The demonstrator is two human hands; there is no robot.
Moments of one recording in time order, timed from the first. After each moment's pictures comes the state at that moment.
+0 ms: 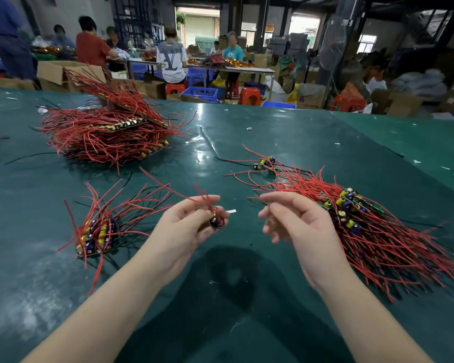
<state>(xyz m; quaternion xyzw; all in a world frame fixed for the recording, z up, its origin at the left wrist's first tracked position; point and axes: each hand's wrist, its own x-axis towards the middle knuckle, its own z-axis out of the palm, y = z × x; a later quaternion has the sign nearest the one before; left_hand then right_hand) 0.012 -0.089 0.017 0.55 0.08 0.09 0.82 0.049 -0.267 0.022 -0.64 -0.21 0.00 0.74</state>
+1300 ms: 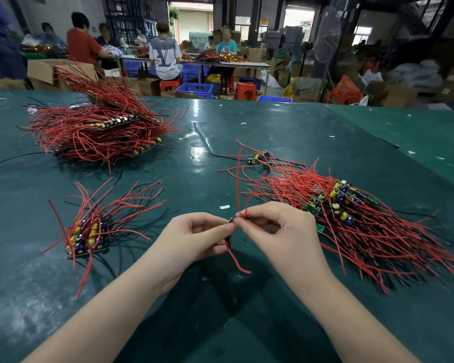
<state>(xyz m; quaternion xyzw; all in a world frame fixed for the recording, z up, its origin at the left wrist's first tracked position) 0.007 -0.101 0.005 0.65 0.08 -0.01 0.75 0.044 -0.260 0.010 -0.78 -0.27 -0.17 0.54</state>
